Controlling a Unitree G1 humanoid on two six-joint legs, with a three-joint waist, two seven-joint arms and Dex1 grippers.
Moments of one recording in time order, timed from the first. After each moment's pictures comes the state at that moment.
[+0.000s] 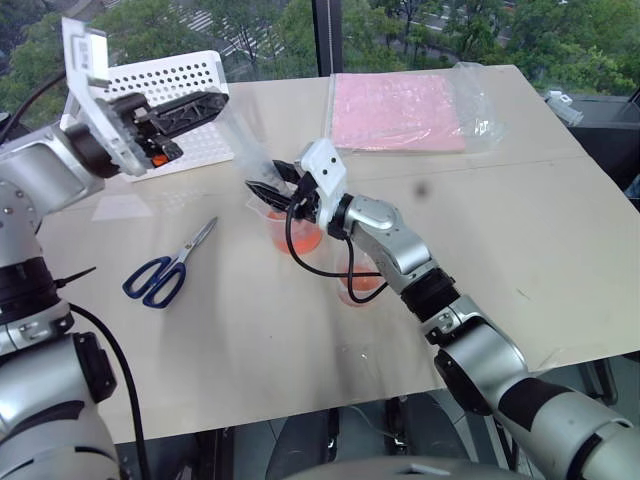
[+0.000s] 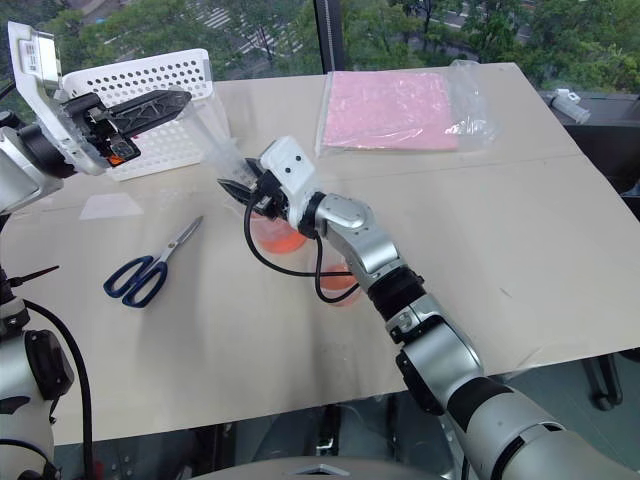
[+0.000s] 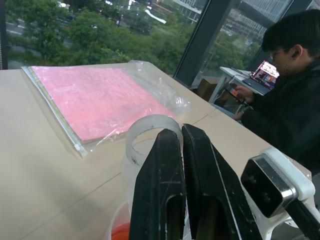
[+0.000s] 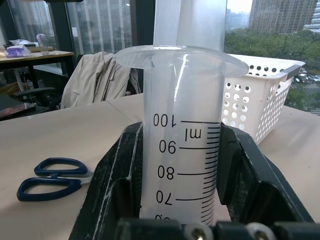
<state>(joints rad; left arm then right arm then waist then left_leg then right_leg) -0.78 0.92 0.39 0.06 -1.04 1.07 -0.65 -0.92 0.14 0.33 0.57 0.27 0.03 0.56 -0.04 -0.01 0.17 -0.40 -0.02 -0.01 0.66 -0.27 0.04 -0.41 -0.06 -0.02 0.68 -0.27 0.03</state>
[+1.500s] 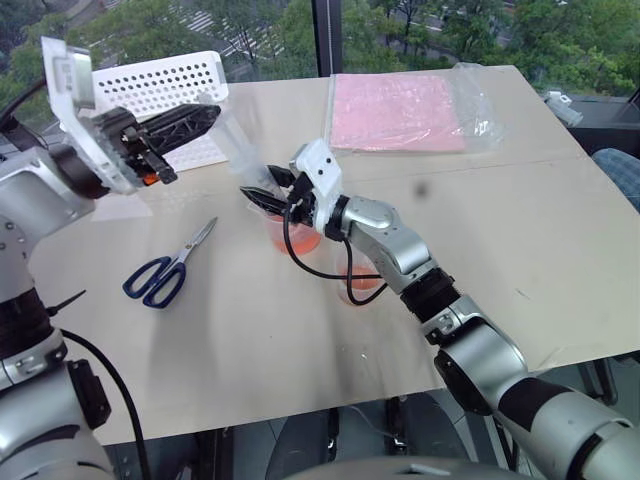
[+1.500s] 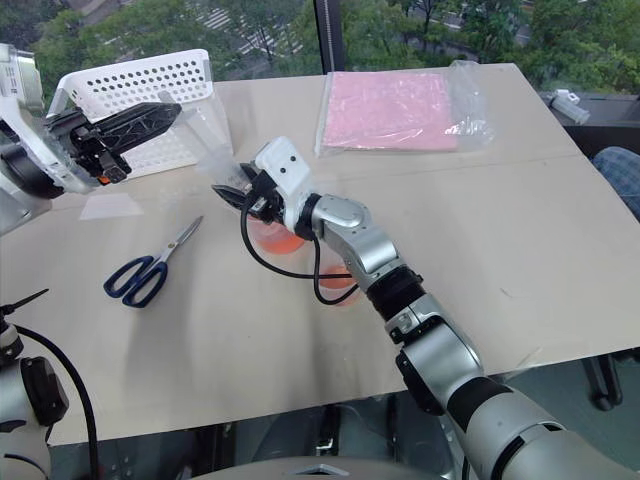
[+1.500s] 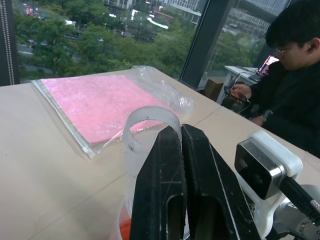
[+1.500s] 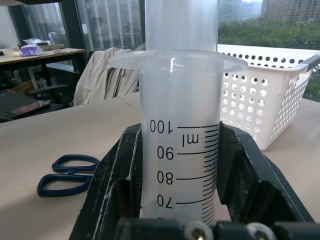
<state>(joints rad) -0.60 0.92 0.48 -0.11 -1.07 1.01 -0.66 -0.94 0.14 0.33 0.53 0.31 0.10 0.57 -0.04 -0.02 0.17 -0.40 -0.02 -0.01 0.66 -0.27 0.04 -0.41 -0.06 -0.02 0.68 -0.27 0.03</state>
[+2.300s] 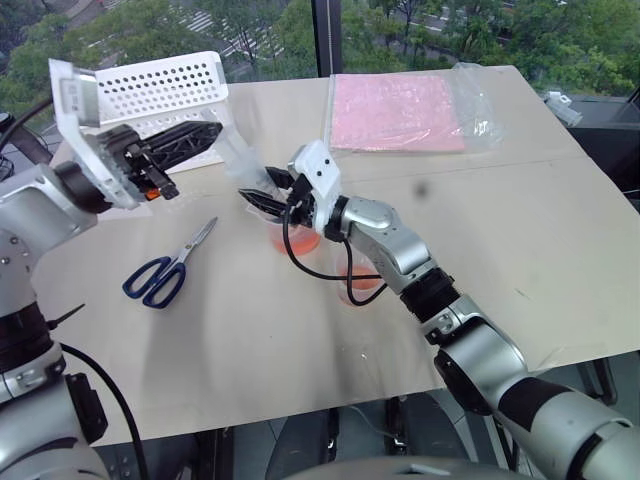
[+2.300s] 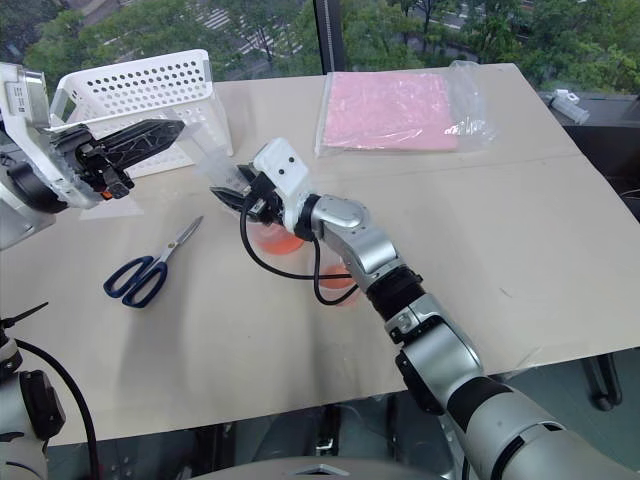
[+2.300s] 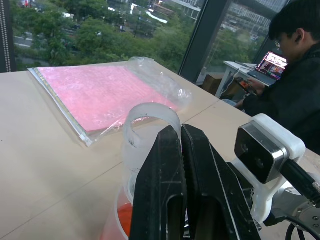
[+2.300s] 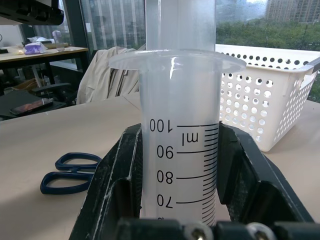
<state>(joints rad) -0.54 0.92 0.48 -0.13 -1.08 0.99 -0.69 -0.94 0.14 0.33 0.54 0.31 0.09 0.58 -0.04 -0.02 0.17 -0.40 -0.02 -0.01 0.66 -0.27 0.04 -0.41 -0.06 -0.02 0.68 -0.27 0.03</state>
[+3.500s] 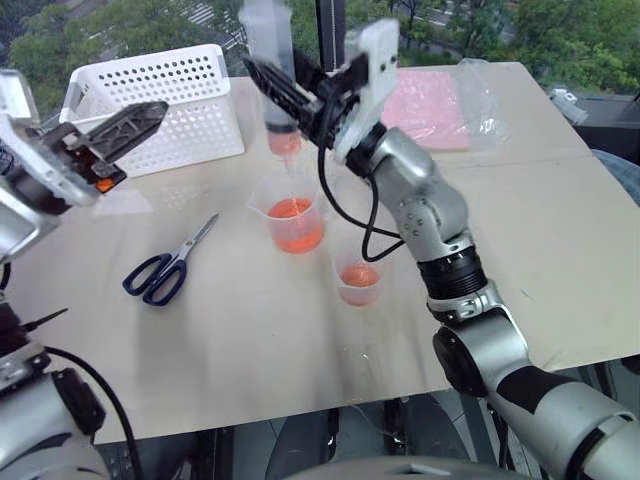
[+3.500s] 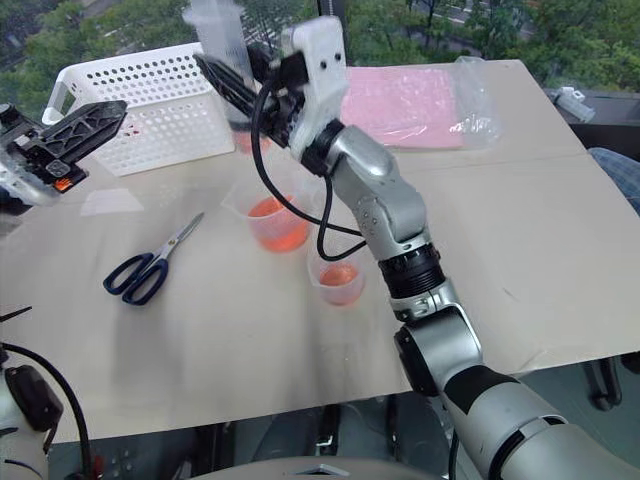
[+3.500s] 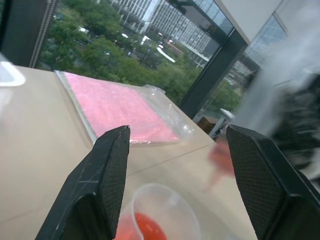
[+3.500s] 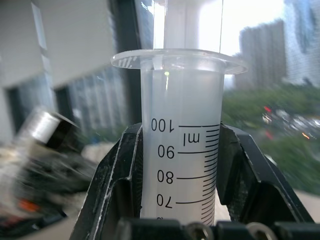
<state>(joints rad) -0.61 0.89 0.59 0.11 -1.15 1.04 -0.67 -1.00 0.11 0.08 0.05 0.56 0.35 0.48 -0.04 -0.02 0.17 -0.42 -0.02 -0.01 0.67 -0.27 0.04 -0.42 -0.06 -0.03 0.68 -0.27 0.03</state>
